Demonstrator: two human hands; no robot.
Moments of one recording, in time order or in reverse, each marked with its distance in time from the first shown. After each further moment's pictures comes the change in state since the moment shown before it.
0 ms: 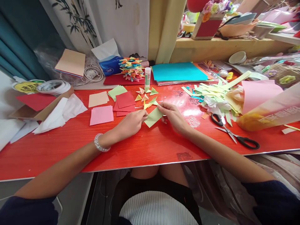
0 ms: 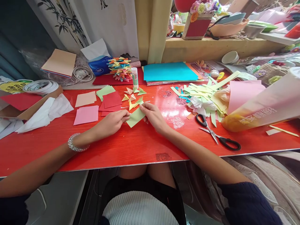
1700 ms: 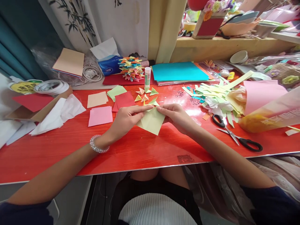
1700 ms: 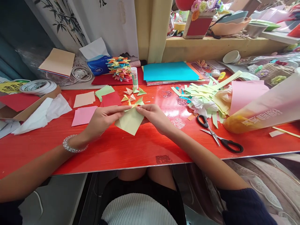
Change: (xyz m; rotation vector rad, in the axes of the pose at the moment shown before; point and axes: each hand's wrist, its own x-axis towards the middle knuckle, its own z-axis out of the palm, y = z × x) left_hand -0.009 0.008 -0.009 -0.497 0.277 -0.070; right_hand -0.008 -0.023 -0.007 0.087 -0.186 0.076
